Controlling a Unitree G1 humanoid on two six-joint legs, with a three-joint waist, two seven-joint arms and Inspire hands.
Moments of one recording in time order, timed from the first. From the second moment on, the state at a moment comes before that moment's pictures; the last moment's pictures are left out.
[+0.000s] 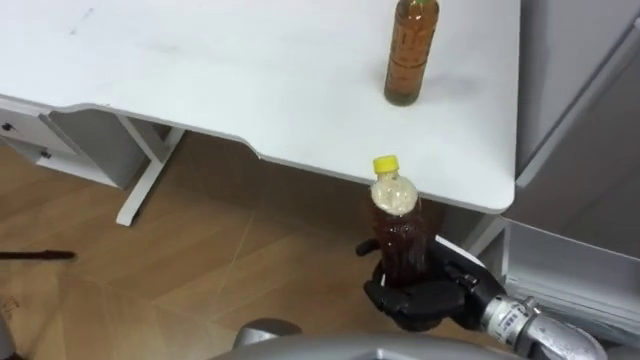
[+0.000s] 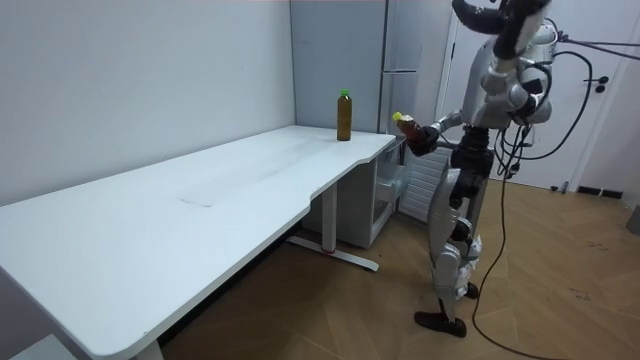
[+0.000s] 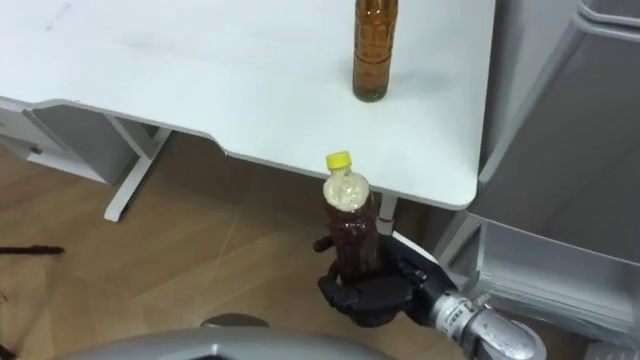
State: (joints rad) left arm 0.24 0.30 0.62 -0.27 -0.23 -0.42 0.68; right arm 0.51 -0.33 0.05 0.07 0.21 0.00 0.68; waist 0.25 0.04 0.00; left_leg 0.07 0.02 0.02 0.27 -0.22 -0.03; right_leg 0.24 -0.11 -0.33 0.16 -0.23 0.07
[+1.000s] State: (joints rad) left arm 0.33 0.21 0.03 1.12 -0.65 -0.06 0.20; right arm 0.29 -0.24 -0.02 0.06 0.42 0.13 0.29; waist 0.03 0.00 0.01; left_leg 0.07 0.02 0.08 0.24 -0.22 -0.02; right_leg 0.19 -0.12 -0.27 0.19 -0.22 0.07
